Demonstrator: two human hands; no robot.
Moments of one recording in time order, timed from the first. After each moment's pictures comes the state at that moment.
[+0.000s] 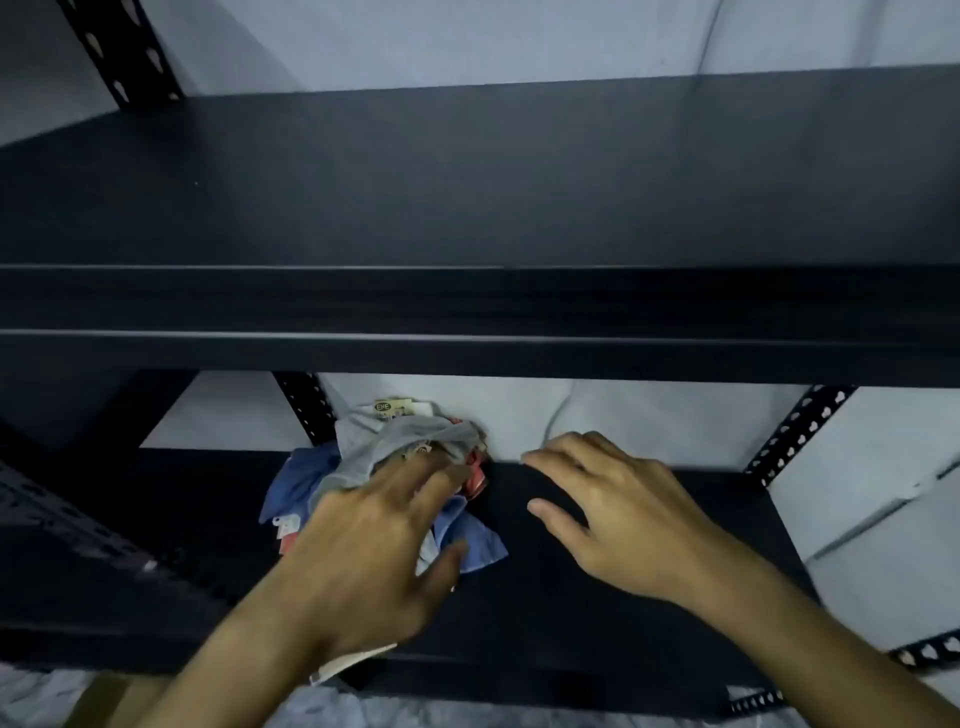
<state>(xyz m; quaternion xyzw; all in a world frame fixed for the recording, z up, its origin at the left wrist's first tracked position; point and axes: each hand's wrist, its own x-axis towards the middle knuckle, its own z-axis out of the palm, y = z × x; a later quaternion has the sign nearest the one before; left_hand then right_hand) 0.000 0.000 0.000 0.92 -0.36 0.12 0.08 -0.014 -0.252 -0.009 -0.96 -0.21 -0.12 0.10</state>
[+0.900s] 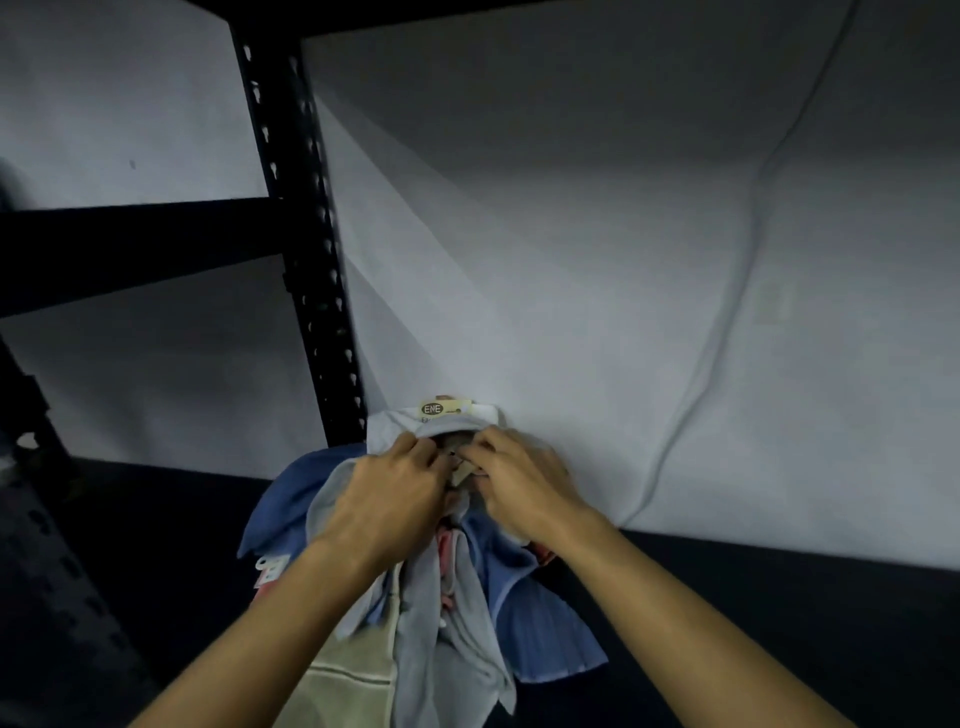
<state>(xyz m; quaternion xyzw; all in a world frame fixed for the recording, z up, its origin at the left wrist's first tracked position) 0.166 0.050 -0.262 0.93 -0.23 0.26 -0.14 0.200 -0.123 -0.285 -0.94 -0.26 -0.20 0.13</state>
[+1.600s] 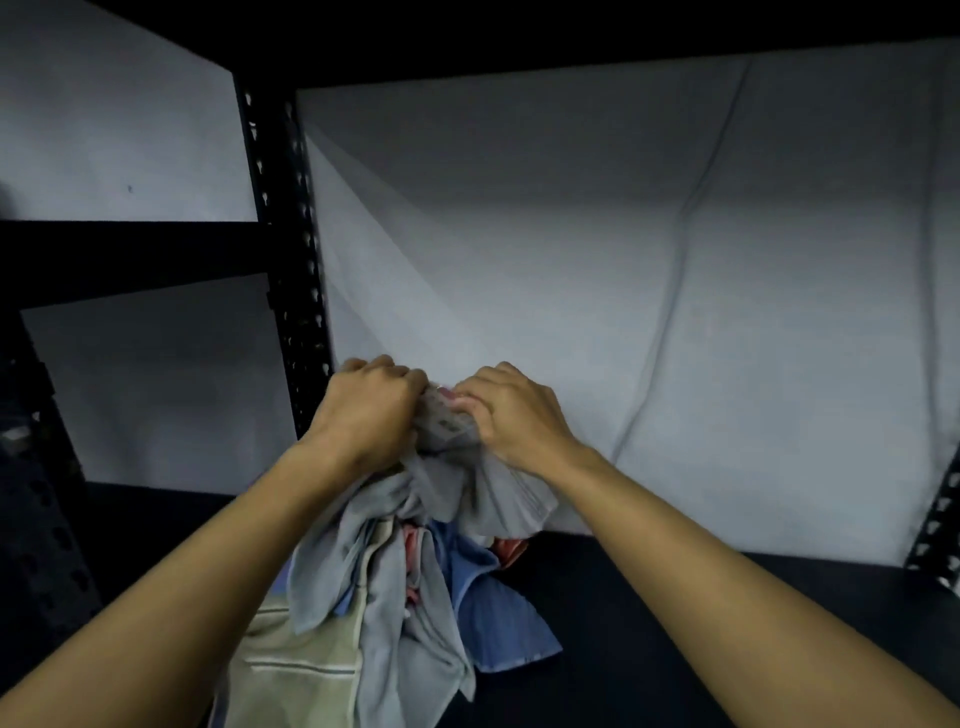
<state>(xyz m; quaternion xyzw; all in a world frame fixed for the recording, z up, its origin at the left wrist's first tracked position) 0.154 0.029 -0.183 0.91 -0.20 0.34 -0.10 0.177 -0.153 -0.214 -0.88 -0.26 -0.34 0.18</state>
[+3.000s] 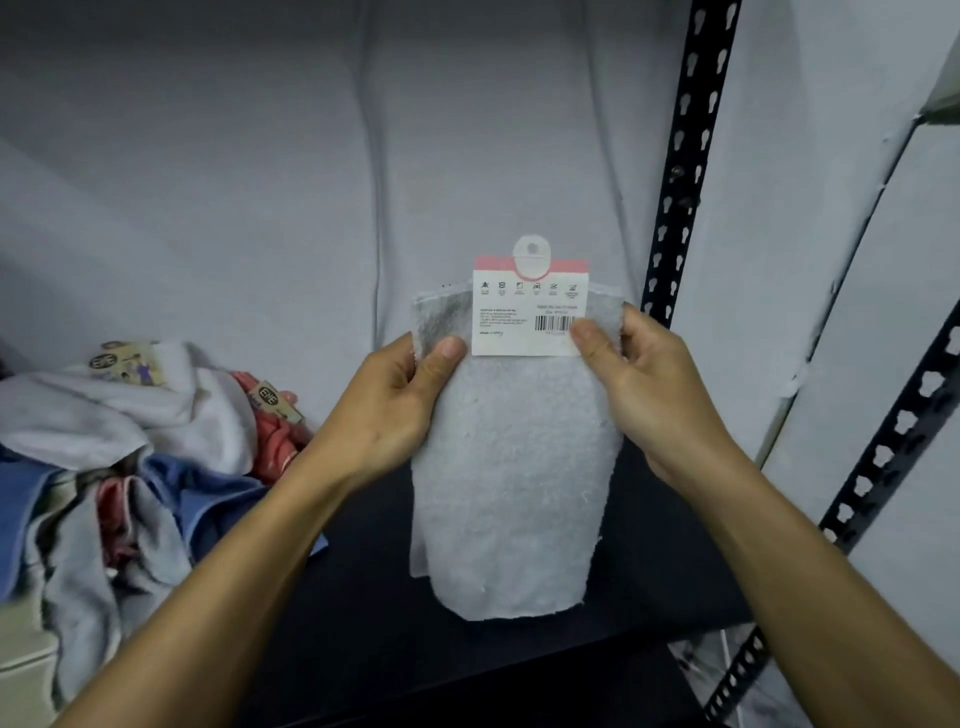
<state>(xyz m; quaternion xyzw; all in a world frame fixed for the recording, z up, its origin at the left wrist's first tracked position) 0.050 -0.224 -0.253 0.76 -0.33 -0.01 0.56 -0.043 -0.410 -0.254 -0.70 0.02 -0.30 0.65</state>
